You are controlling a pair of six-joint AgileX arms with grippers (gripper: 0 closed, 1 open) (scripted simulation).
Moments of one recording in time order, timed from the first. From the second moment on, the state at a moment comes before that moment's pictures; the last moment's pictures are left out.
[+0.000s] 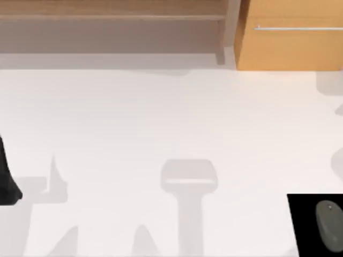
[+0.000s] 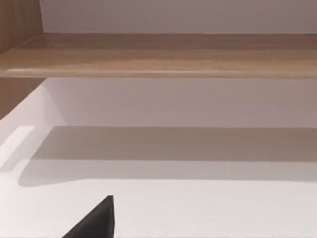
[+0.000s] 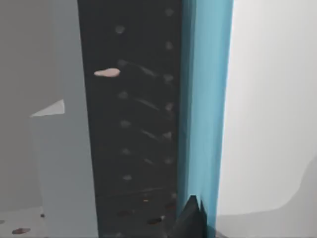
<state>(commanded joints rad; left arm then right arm) 0.00 0.00 0.00 0.00 0.00 0.00 -0.49 1.97 1.01 0.67 -0.43 1.46</state>
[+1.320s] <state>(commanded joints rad) 0.00 0.00 0.00 0.00 0.00 0.00 -0.51 1.90 0.94 0.70 -0.45 1.45</state>
